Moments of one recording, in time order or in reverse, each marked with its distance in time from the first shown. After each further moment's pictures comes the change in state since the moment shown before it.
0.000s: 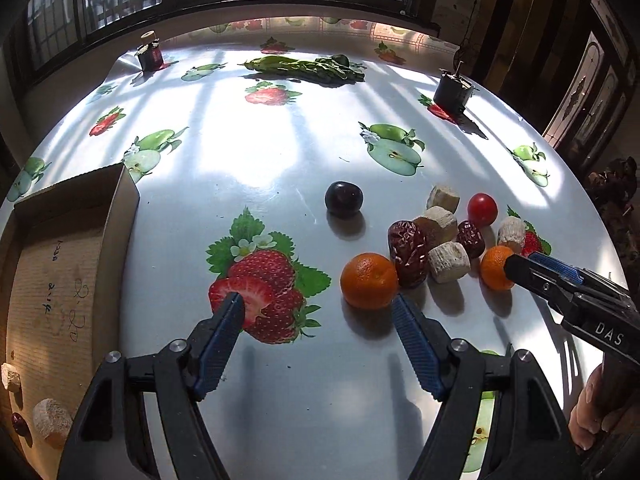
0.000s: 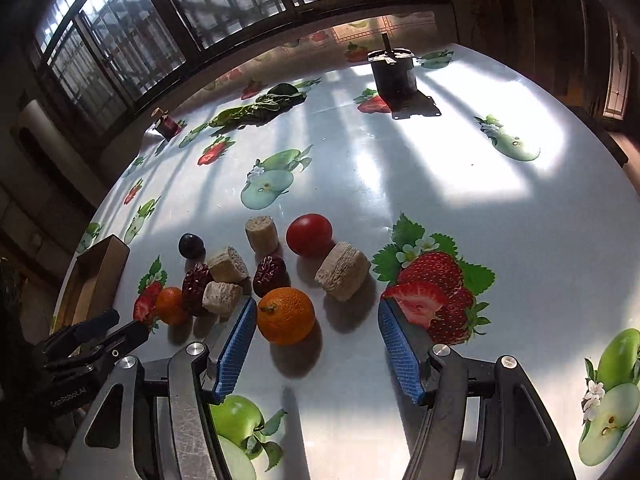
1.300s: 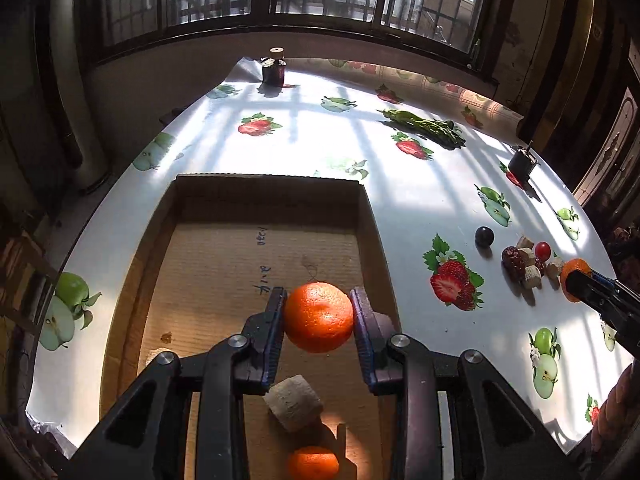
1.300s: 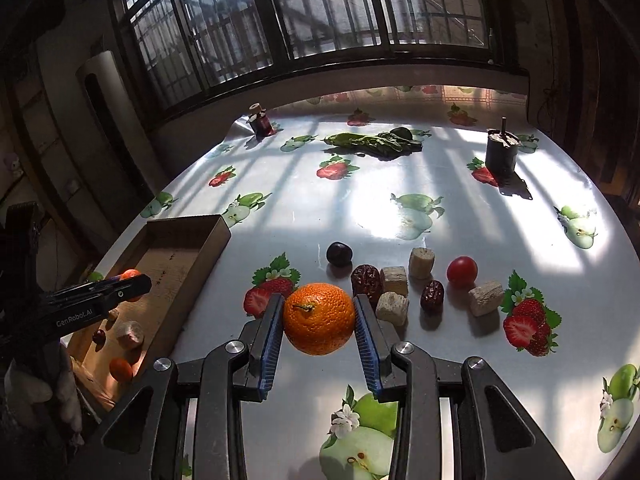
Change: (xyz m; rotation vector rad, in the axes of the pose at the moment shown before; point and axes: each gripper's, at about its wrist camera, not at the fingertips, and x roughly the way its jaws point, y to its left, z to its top) left arm -0.109 0.173 -0.028 -0.161 -0.104 0.139; right arm -0.045 0.141 -0.011 -0.237 -0.105 0.140
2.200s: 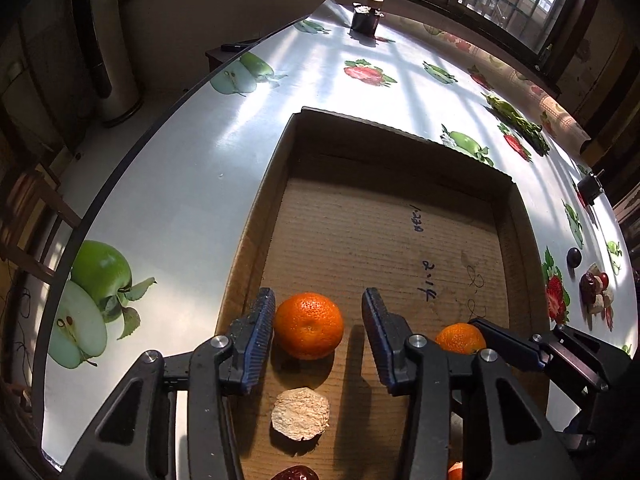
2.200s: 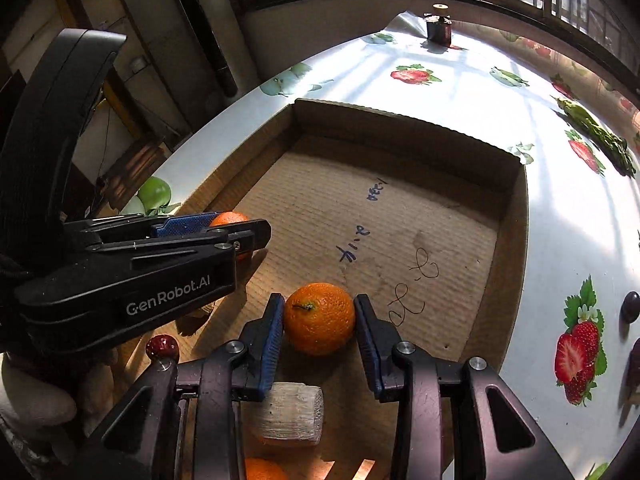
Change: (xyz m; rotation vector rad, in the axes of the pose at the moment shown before) left arm 0.058 0.105 0.002 -0.175 0.168 0.029; right arm 0.173 0.202 -0.009 -0.255 0.316 0.159
